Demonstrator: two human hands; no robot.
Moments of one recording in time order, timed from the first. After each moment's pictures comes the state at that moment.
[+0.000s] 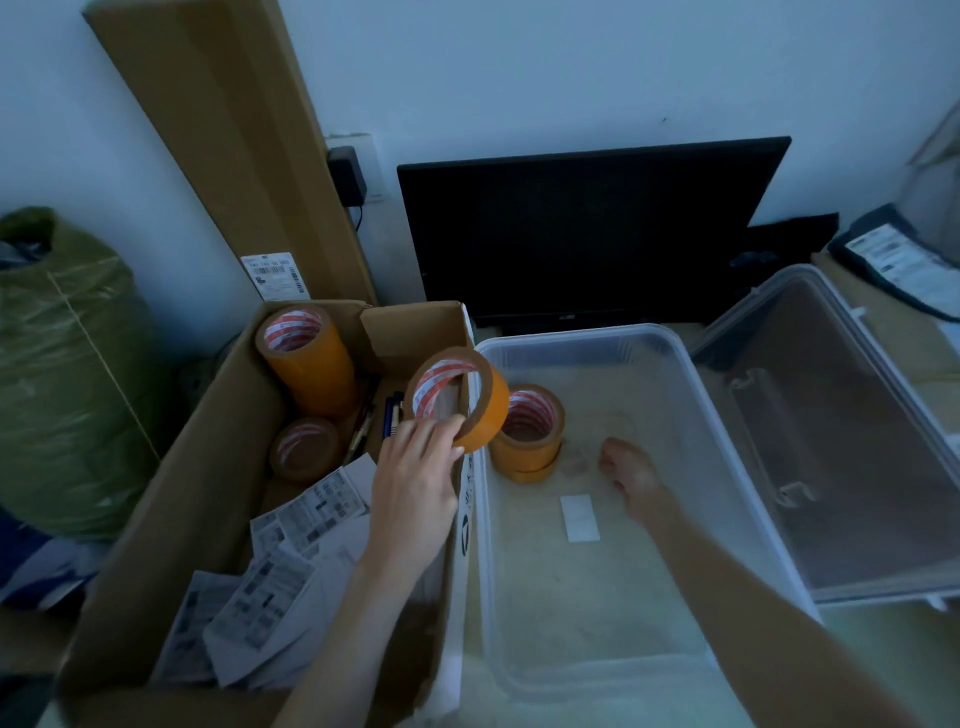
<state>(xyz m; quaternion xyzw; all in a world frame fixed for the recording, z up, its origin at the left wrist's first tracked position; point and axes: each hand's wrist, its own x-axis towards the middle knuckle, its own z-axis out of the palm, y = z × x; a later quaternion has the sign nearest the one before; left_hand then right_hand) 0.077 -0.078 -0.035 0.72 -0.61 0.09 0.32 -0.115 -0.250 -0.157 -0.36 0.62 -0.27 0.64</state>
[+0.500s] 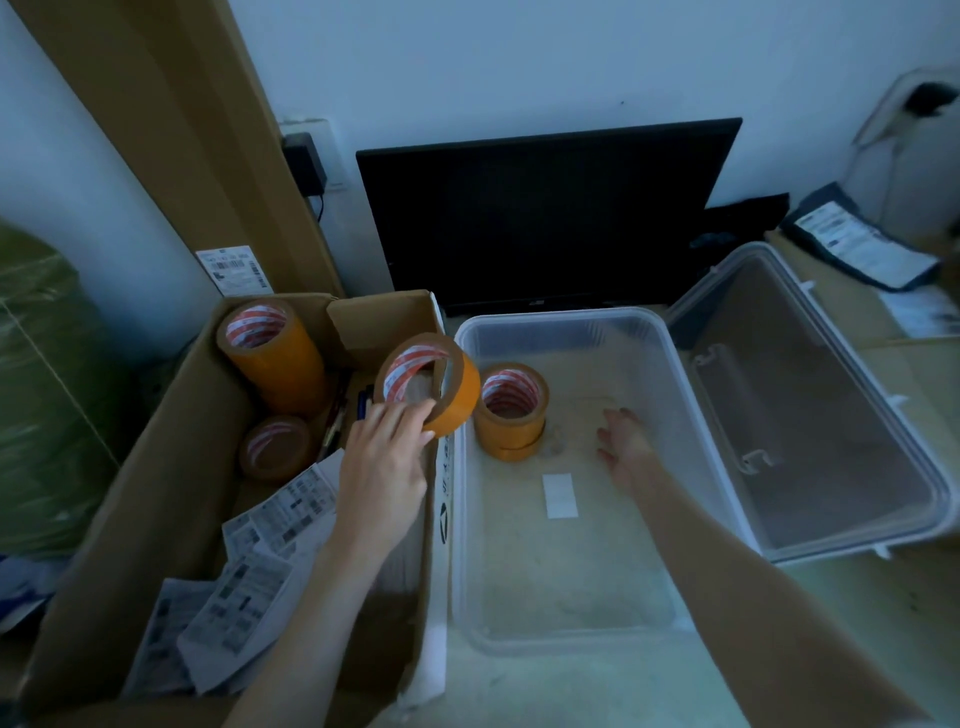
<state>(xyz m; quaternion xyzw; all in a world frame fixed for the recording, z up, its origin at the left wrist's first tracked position) 0.085 -0.079 -0.030 0.72 -0.64 0.06 0.27 -0.125 -0.256 -0.134 -0.26 0.63 -0.35 0.64</state>
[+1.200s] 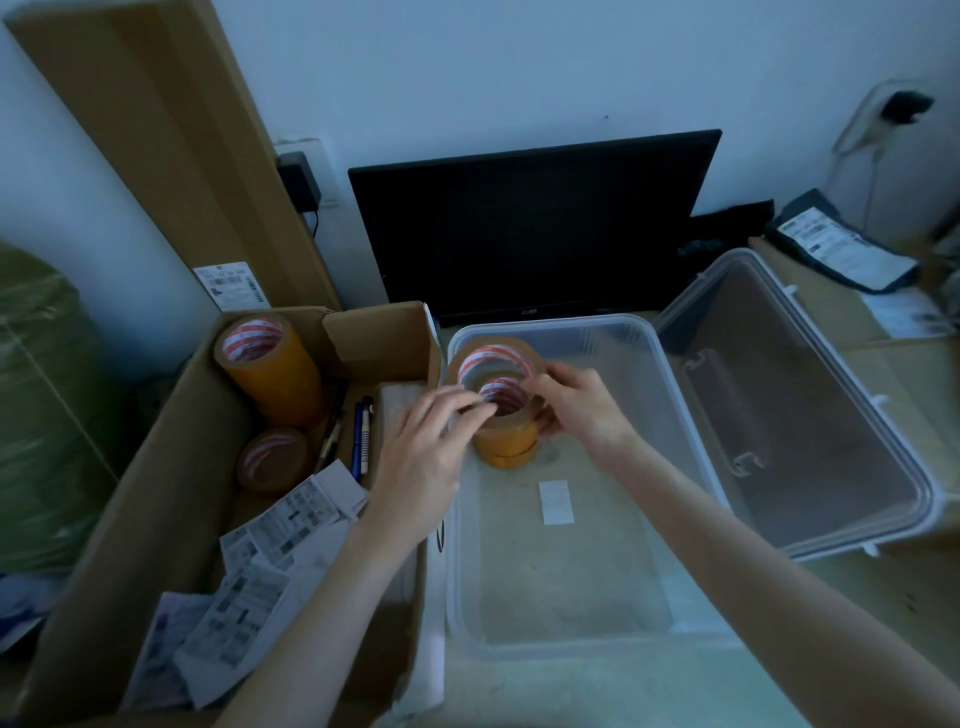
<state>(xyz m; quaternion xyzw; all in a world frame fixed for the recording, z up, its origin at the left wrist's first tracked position) 0.066 -0.105 -0.027 0.62 -0.73 0.09 0.27 -0.093 -0.216 -0.013 -0.58 0.48 -0.31 0.59</state>
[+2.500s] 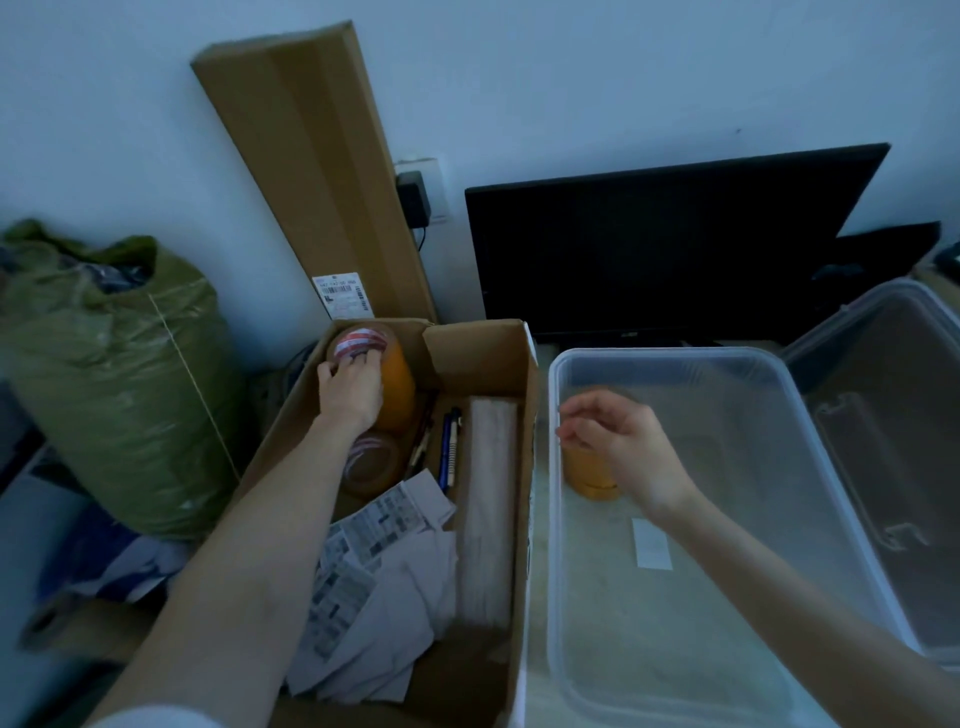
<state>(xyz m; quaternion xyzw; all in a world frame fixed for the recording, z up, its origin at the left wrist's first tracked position) 0.286 -0.157 -0.038 0.88 -0.48 0.02 0.00 -0.041 -0.190 -0.006 -0.63 0.40 -0.31 0.58</state>
